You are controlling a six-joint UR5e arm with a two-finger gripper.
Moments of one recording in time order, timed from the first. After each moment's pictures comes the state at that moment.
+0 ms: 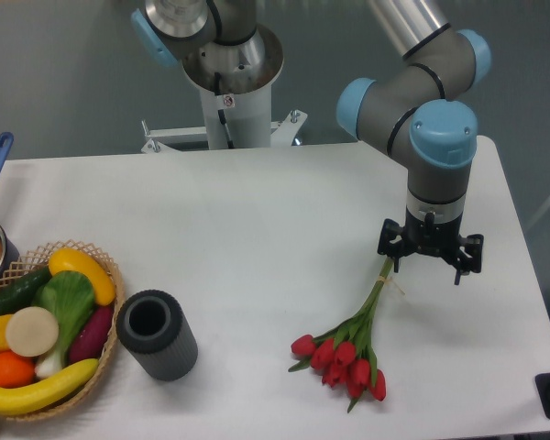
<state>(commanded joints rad) 2.69 -1.99 -1.61 -0.86 1.56 1.03</state>
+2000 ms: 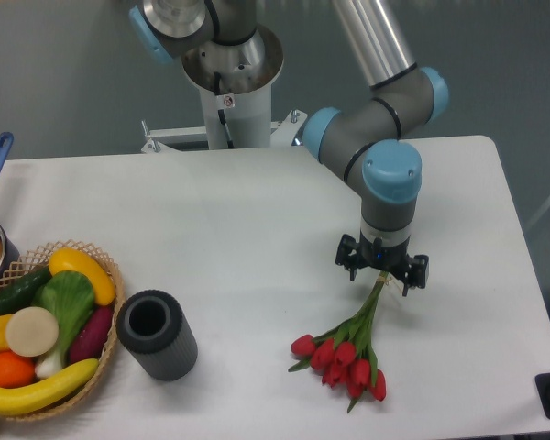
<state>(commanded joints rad) 2.62 -2.09 -1.71 -0.74 1.56 1.00</state>
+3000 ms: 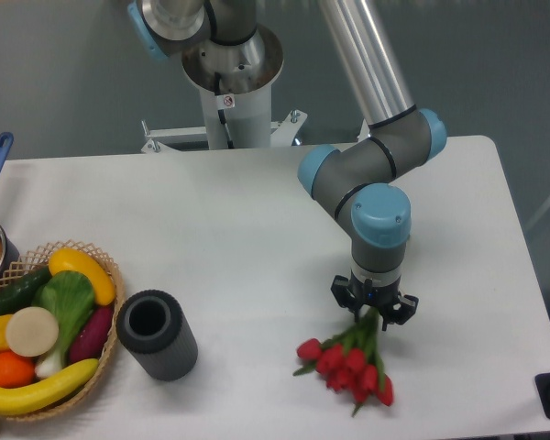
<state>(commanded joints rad) 2.57 -2.17 -1.61 -0.73 1.60 0.93</state>
